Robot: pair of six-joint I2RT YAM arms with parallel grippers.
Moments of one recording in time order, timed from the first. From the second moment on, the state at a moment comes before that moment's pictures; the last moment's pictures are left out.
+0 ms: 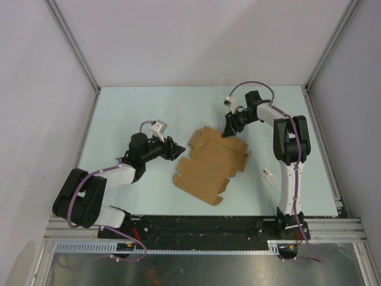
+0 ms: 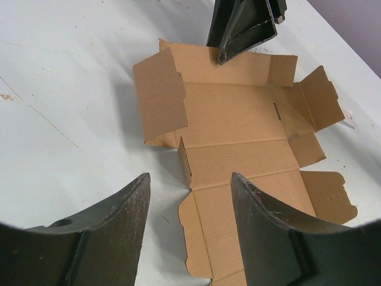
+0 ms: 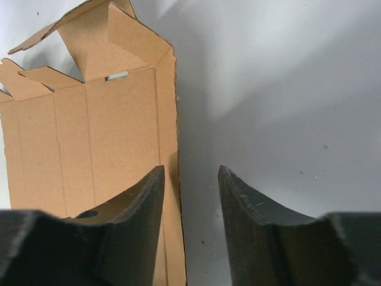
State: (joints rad) left arm -0.35 1.39 0.47 0.64 0.51 -0.26; right arm 0.18 2.24 1.68 -0.64 -0.86 -0.48
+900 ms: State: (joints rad) left arm -0.34 1.39 0.47 0.64 0.50 -0.26; right arm 0.23 2.23 1.68 -0.71 -0.84 -0.51
